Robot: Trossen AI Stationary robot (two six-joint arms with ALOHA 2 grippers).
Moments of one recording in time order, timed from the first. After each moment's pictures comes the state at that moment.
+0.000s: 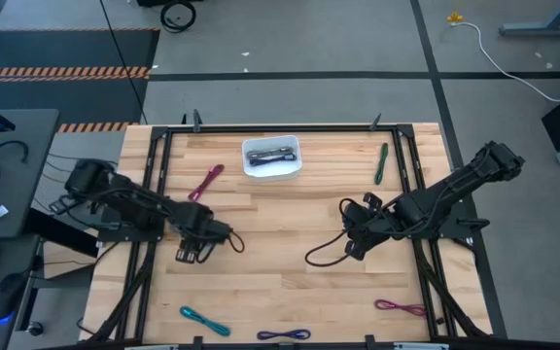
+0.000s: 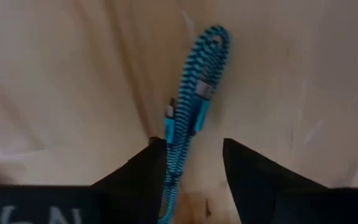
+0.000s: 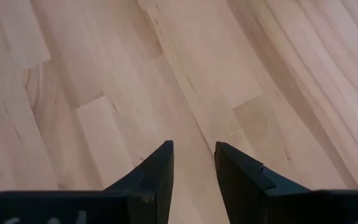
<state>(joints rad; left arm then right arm) -0.26 1.52 0.74 -0.95 0.03 -0.05 0.45 1.27 0.97 -0.89 0.40 0.84</state>
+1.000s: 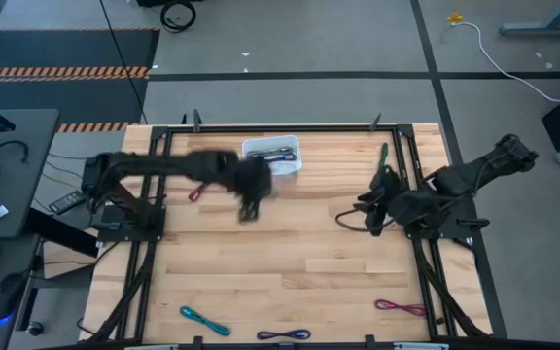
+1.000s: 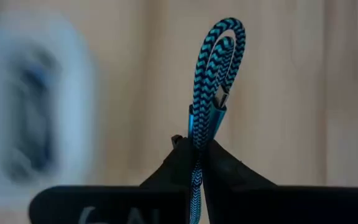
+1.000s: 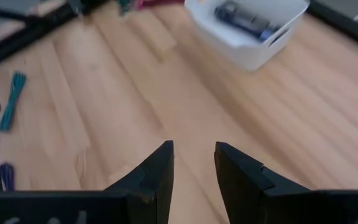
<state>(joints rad) 0.11 1.60 1.45 -0.82 -0.03 0.02 0.45 0.95 1.01 -0.95 0.58 0.91</state>
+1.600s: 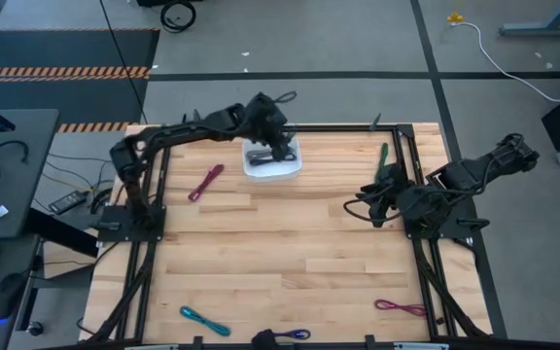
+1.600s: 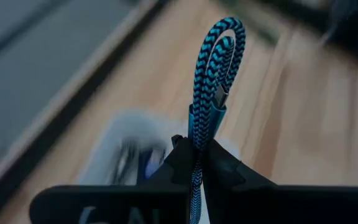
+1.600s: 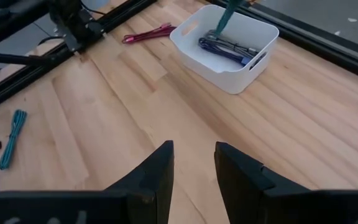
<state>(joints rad) 0.48 1.86 1.50 -0.41 0.14 -0.08 0.45 0.91 1.01 -0.95 0.66 0.95</state>
